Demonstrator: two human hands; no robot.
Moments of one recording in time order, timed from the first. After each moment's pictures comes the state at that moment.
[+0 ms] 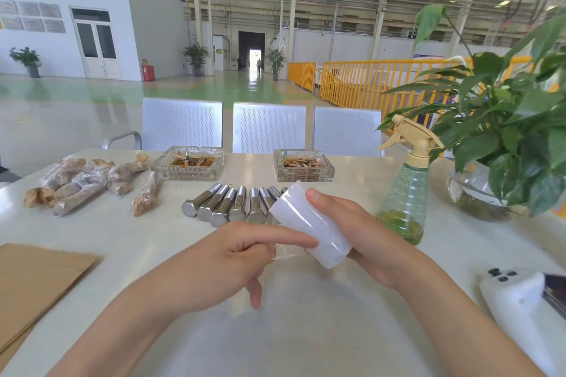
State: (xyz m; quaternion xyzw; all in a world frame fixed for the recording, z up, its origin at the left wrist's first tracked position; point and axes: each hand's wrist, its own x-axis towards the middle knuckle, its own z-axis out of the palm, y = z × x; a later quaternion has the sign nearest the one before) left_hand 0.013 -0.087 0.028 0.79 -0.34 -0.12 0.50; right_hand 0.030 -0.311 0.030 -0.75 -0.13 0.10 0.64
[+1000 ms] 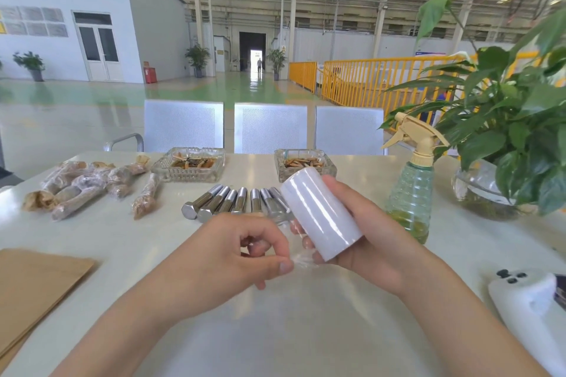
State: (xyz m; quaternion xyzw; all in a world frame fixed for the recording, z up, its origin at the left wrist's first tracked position) left_hand 0.015 -0.086 0.024 0.83 -0.28 0.01 0.49; right_hand 0.024 -0.307 0.039 -0.60 -0.07 0.15 0.78
